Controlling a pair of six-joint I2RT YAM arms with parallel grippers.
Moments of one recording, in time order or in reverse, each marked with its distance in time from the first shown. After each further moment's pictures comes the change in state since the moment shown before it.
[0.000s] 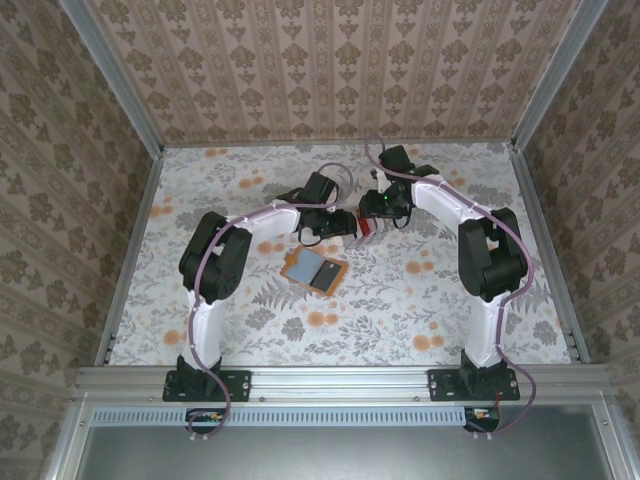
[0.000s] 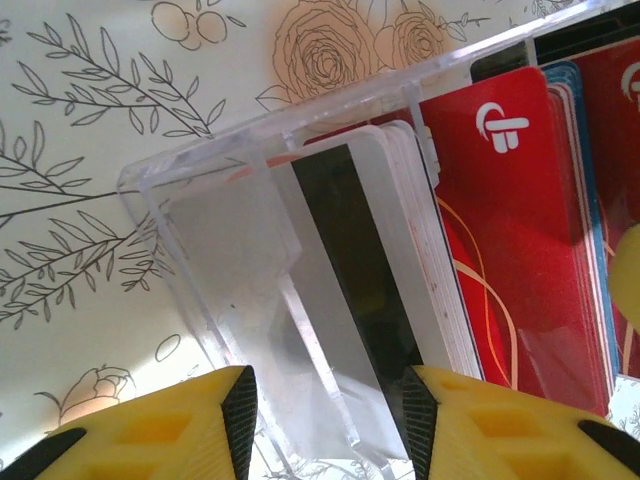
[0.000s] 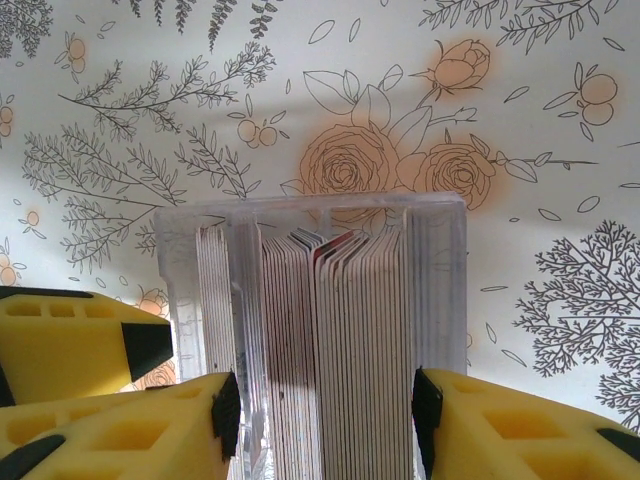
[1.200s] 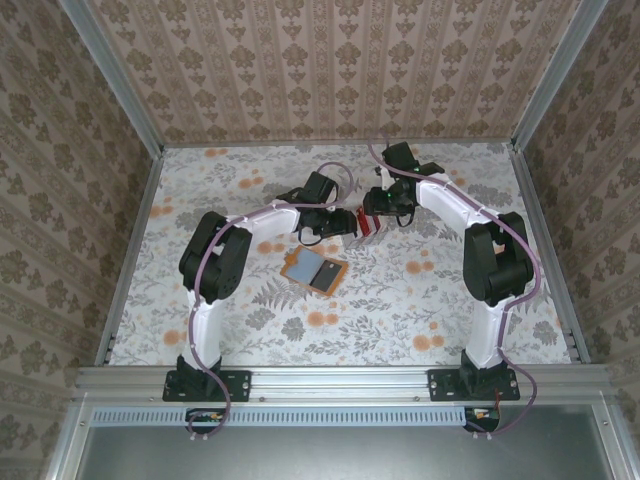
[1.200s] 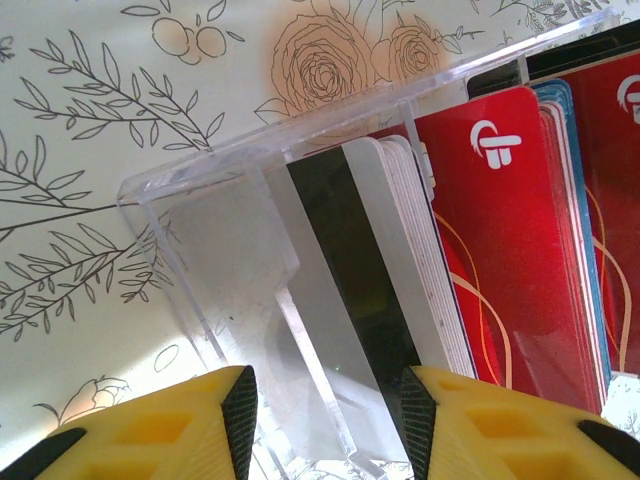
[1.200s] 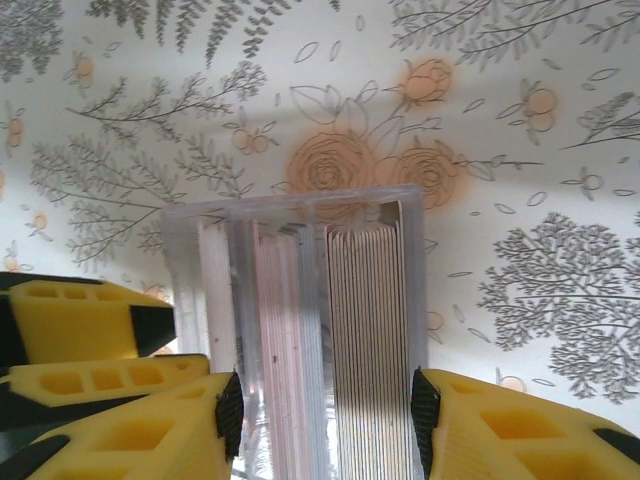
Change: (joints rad) left arm 0.000 0.002 0.000 0.014 0.000 -0.007; right arm -0.007 -0.049 -0.002 -0.028 0.043 0.000
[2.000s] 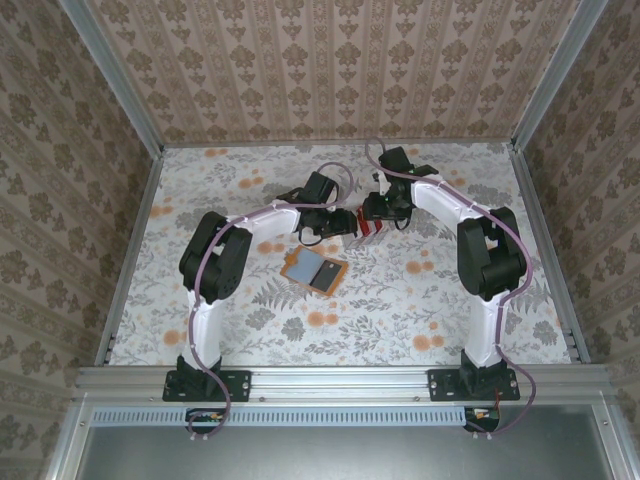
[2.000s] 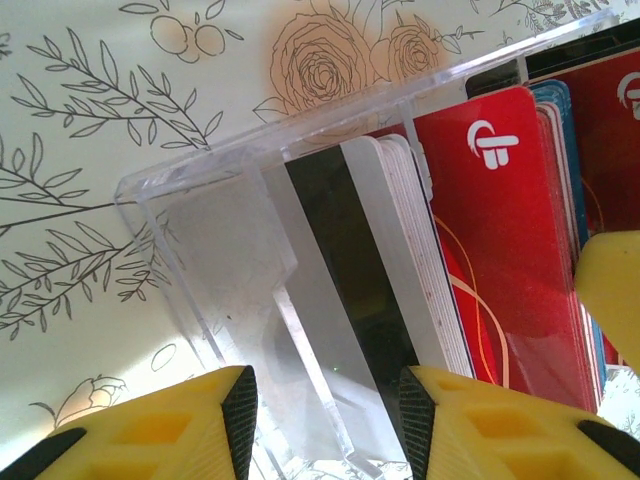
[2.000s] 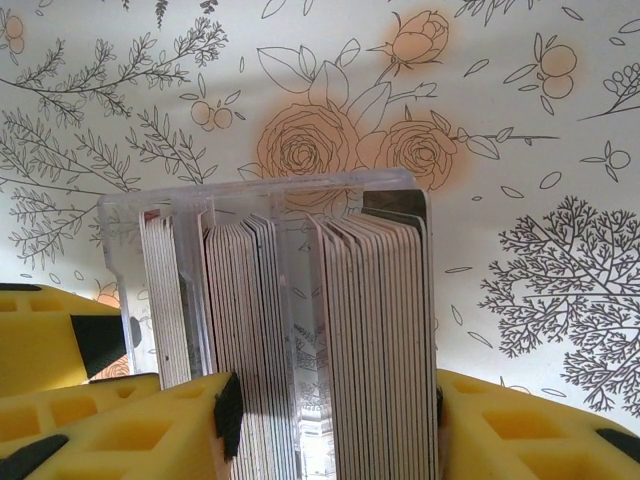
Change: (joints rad) left arm -0.003 0.000 0.000 0.001 0.000 -0.006; right arm 0.013 0.058 0.008 -0.012 -0.002 -0.003
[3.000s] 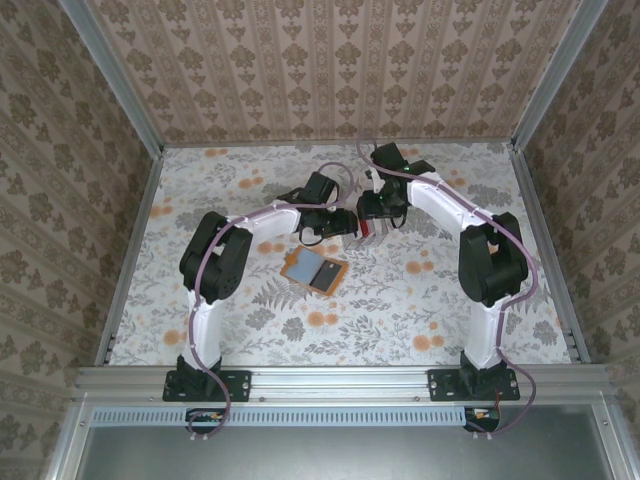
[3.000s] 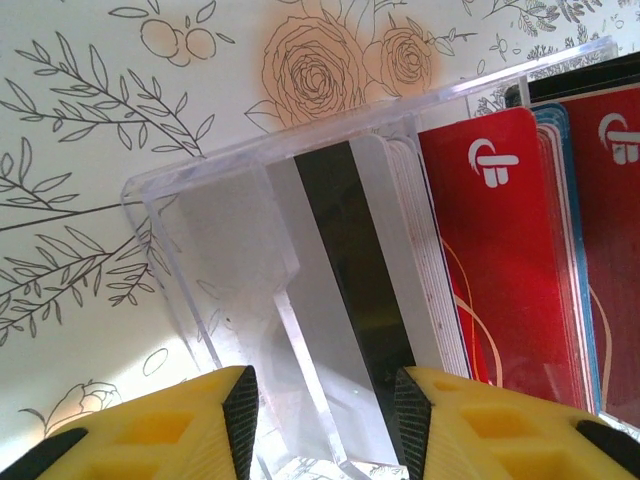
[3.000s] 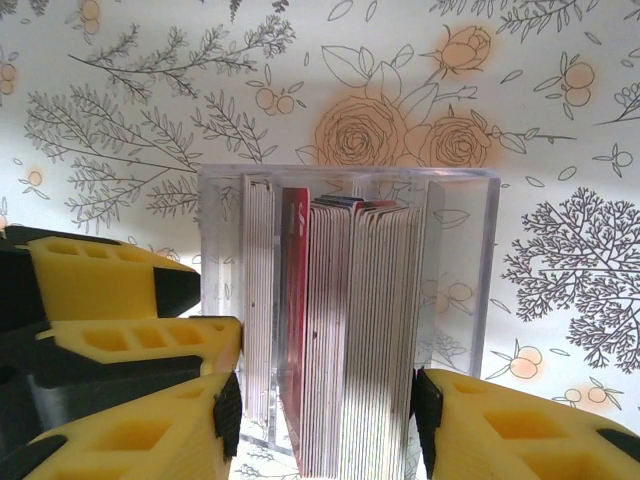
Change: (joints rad) left arm -0.002 0.002 0.000 0.009 0.001 -0.001; right arm 0.052 -0.047 0.051 -0.082 0.043 -0.019
